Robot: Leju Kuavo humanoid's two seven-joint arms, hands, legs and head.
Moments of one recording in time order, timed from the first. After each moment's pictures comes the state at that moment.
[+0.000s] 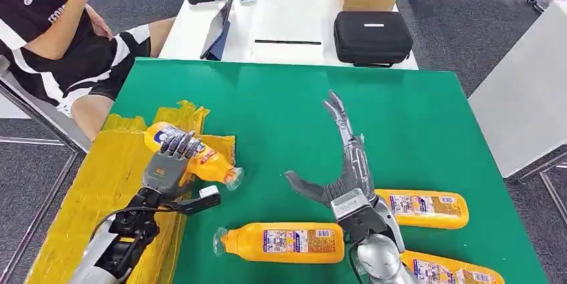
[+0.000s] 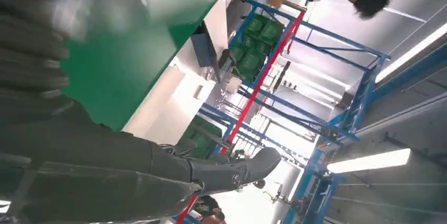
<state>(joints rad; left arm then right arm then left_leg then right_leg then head) -0.32 0.06 -0.18 -0.87 -1.46 0.47 -0.22 -0.07 0.07 0.44 -1.67 0.39 -0.33 -0.39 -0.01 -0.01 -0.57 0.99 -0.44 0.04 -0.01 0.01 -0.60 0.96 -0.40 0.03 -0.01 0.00</state>
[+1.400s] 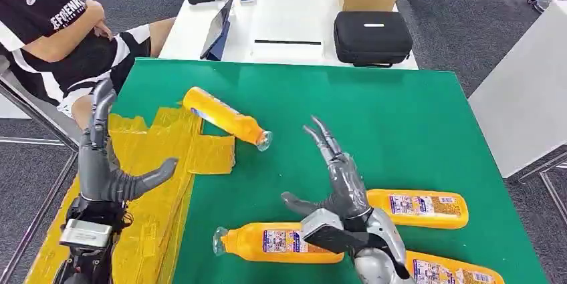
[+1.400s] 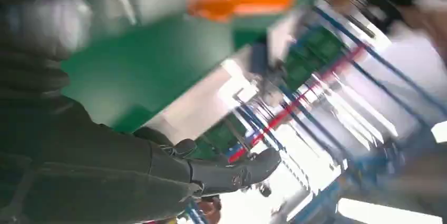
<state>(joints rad) -0.06 0.02 -0.12 -1.83 -0.39 0.15 -0.70 -0.02 0.01 0.46 -1.63 0.74 -0.27 -0.32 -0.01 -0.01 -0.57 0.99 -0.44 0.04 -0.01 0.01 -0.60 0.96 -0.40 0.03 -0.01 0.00</state>
